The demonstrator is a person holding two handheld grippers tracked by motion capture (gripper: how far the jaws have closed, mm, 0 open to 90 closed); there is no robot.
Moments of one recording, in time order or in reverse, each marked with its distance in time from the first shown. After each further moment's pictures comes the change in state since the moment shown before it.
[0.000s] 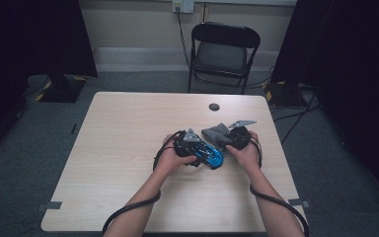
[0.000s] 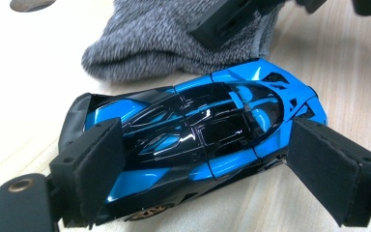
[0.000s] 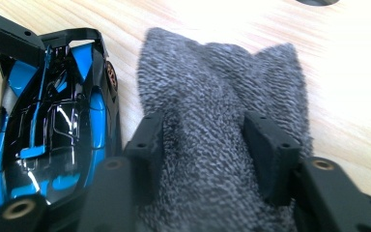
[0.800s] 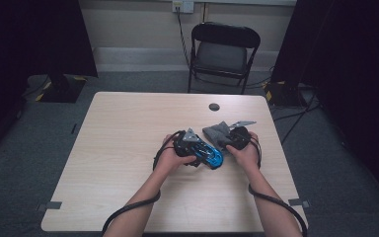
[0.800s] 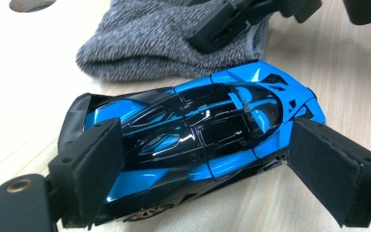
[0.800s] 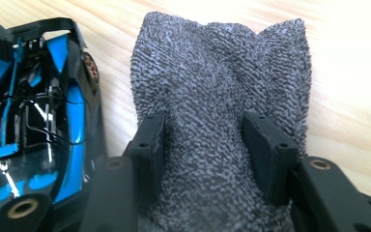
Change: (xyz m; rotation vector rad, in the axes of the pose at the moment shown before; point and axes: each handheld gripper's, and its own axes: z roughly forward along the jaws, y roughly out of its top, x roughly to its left) left arm 0.001 -0.001 0.000 -0.015 -0.006 -0.011; right arm -0.001 -0.001 0.008 0.035 -0.018 0.031
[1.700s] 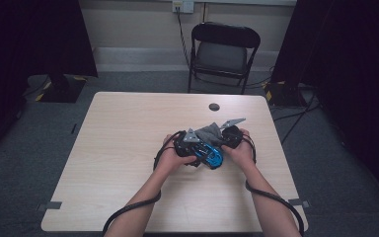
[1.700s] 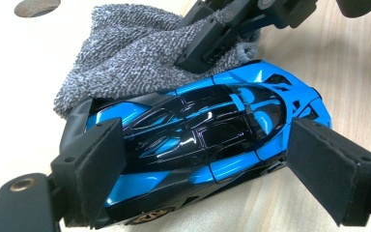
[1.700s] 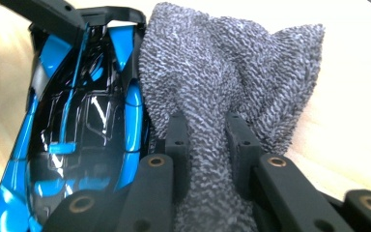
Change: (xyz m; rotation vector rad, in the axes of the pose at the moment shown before) left arm -0.001 0.000 0.001 0.004 0.014 0.021; right arm 0.012 0.013 0.010 0.047 0.127 -0.173
